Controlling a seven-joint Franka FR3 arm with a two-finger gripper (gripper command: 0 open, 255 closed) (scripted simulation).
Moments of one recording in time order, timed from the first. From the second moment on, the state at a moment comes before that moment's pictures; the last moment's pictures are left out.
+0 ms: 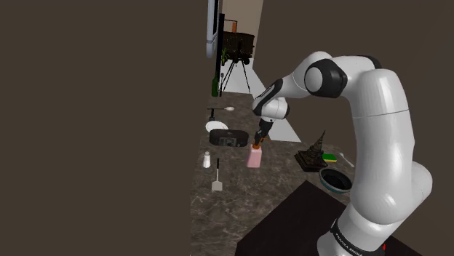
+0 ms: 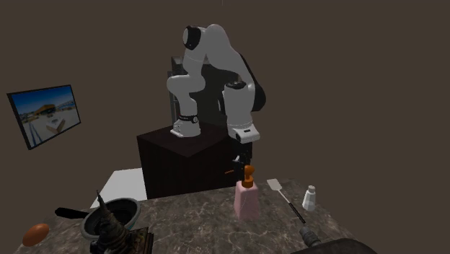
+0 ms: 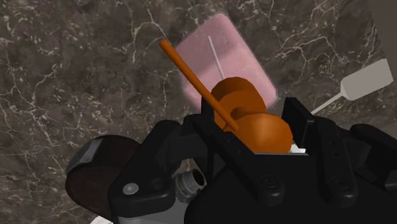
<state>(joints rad) -0.20 0.58 -0.25 -1.90 0.42 2.47 -0.91</state>
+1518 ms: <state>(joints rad) -0.15 0.37 -0.32 -1.89 0.30 2.25 -0.81</state>
